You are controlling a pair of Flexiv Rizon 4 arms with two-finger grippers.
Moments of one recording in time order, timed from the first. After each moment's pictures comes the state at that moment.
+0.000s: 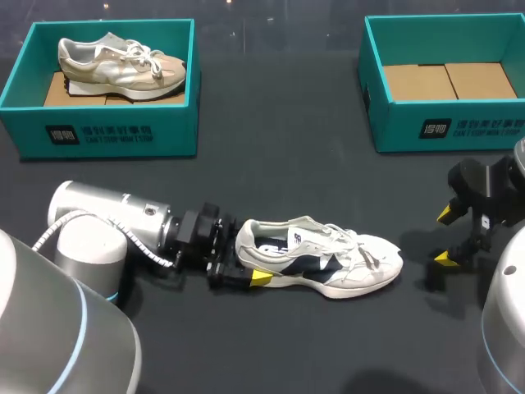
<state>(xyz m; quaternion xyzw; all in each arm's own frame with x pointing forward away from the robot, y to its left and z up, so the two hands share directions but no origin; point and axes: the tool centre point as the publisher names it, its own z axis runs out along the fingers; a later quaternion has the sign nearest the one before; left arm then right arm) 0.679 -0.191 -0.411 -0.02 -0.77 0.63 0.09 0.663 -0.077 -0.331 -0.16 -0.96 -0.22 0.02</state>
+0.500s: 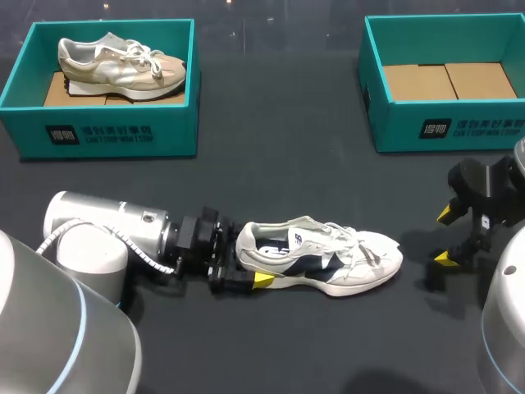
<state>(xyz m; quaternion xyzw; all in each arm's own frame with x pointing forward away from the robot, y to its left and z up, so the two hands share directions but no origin) 0.677 -0.192 -0.410 0.00 -0.78 0.63 0.07 0.663 -0.077 -0.331 -0.16 -0.96 -0.22 0.02</state>
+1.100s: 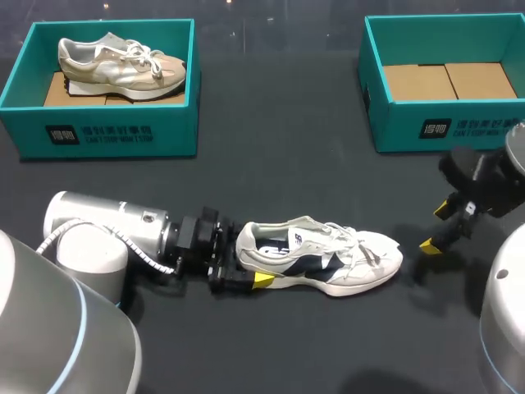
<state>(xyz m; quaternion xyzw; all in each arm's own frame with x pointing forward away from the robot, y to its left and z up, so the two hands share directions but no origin) 0.677 -0.191 -0.410 0.00 -0.78 0.63 0.07 0.665 -0.055 -0.309 -0.28 -0.94 -0.21 0.04</state>
